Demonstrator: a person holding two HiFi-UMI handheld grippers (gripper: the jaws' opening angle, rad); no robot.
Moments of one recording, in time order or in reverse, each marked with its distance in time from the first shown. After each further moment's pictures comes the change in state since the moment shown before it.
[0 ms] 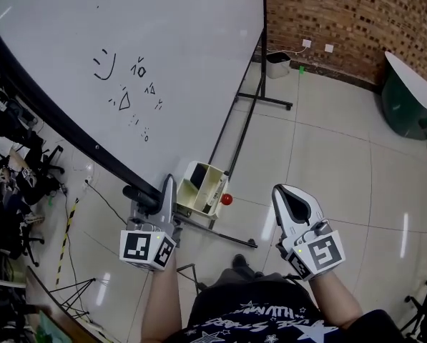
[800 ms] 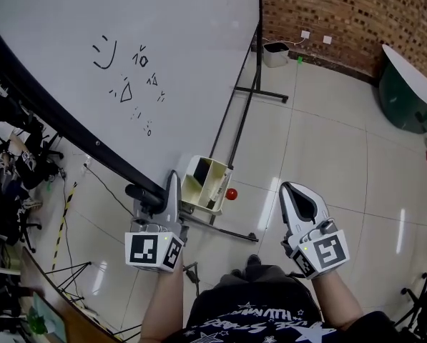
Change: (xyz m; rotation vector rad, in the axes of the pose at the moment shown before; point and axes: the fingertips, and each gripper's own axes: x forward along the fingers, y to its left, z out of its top) left arm -0.084 -0.065 0.006 0.007 -0.018 0.059; right arm -0.099 0.022 -0.013 -0.022 0.021 -0.026
